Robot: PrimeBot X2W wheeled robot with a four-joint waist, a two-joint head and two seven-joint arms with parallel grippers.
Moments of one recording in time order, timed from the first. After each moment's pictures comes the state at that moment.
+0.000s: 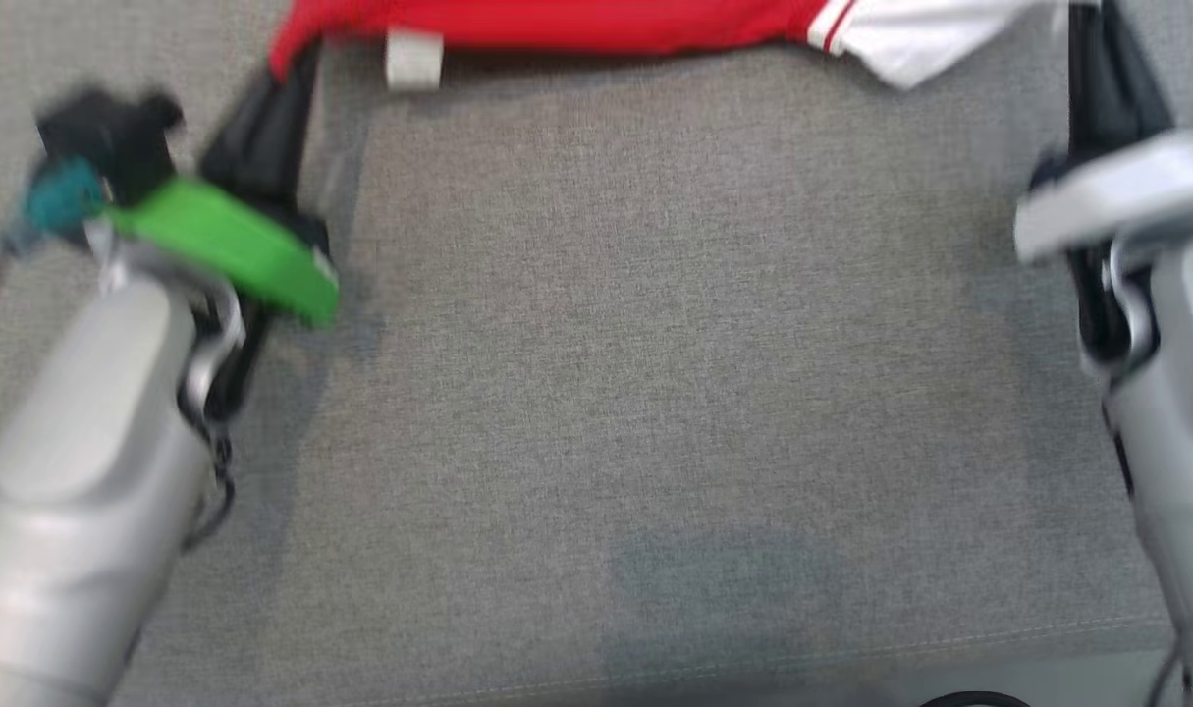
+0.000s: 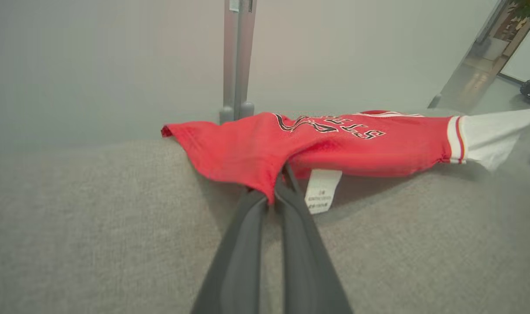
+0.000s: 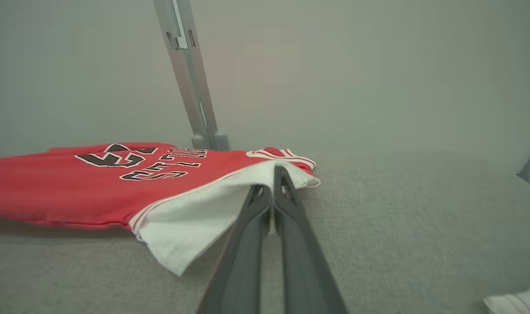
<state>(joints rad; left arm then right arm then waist) -0.91 0.39 -0.63 0.52 -0.75 -0.13 -0.26 -0.80 -0.27 0.08 0.51 0.32 0.13 -0.26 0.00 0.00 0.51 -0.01</state>
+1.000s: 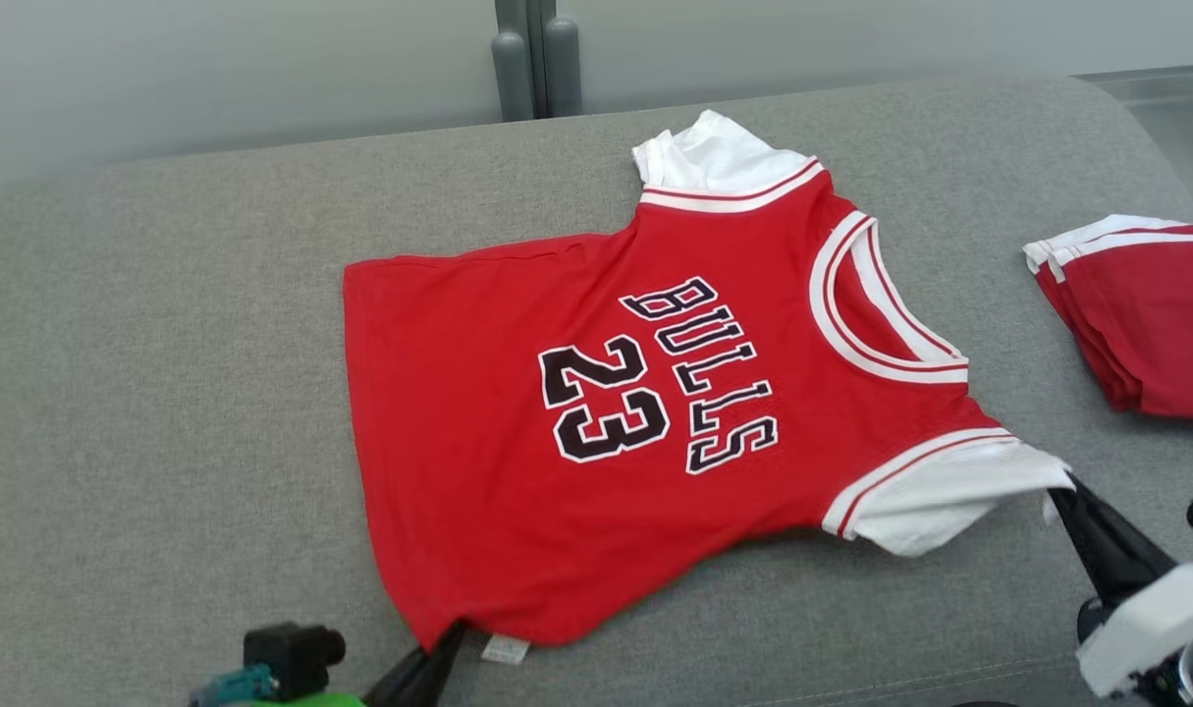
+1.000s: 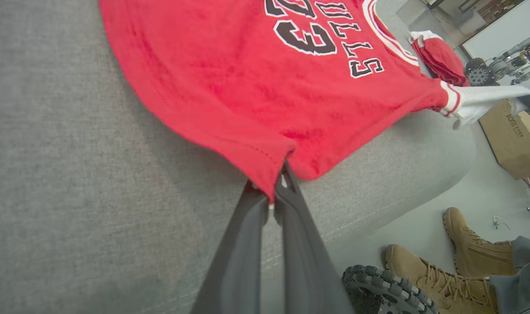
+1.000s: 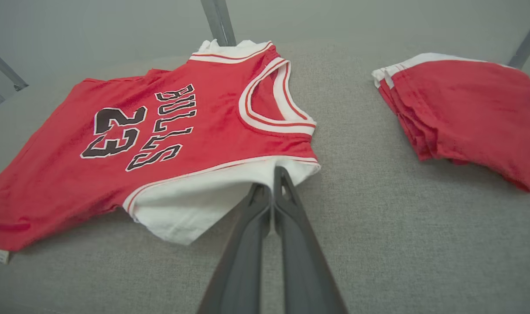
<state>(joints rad) 0.05 0.41 -0.61 0.10 -0.88 -0.05 -0.04 0.14 -0.49 0.10 0.00 0.60 0.13 -0.03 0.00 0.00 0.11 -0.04</state>
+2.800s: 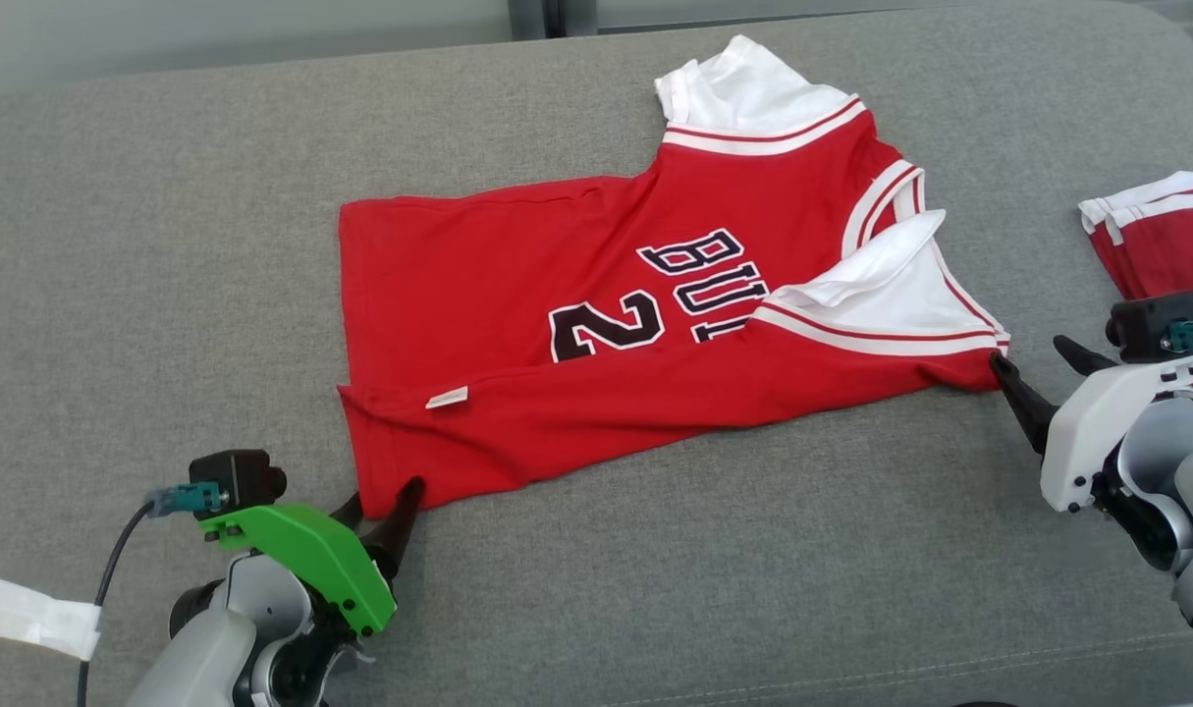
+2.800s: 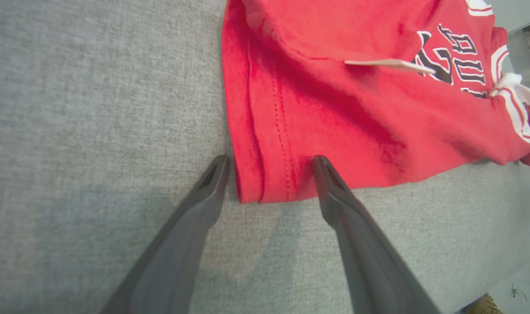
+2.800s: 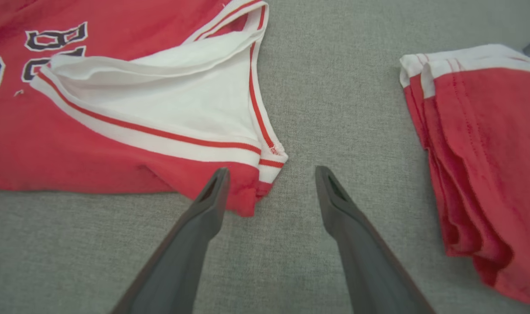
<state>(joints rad) -0.30 0.35 -0.52 0.38 -1.04 0.08 0.20 -0.48 -0.54 0.40 0.54 0.60 0.13 0.12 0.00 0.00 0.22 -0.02</state>
